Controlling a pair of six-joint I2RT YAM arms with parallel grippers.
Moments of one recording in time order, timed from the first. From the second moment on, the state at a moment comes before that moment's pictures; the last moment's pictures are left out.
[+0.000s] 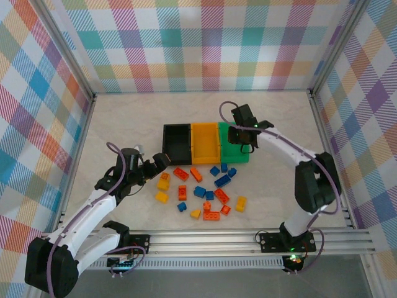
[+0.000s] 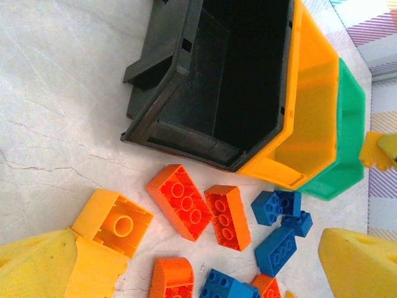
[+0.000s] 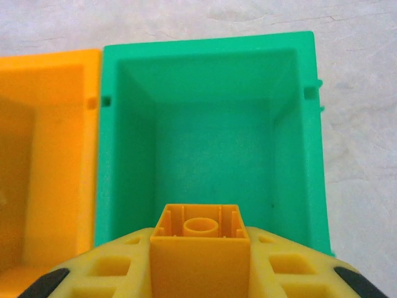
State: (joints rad) left arm -0.34 0.92 0.54 -0.32 0.20 -0.89; right arm 0.47 1.71 1.28 -0.55 0.13 0.41
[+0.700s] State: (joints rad) left arm -0.65 1.13 0.78 -0.49 0.11 -0.73; right arm 0.48 1.60 1.19 -0.51 0.12 0.42
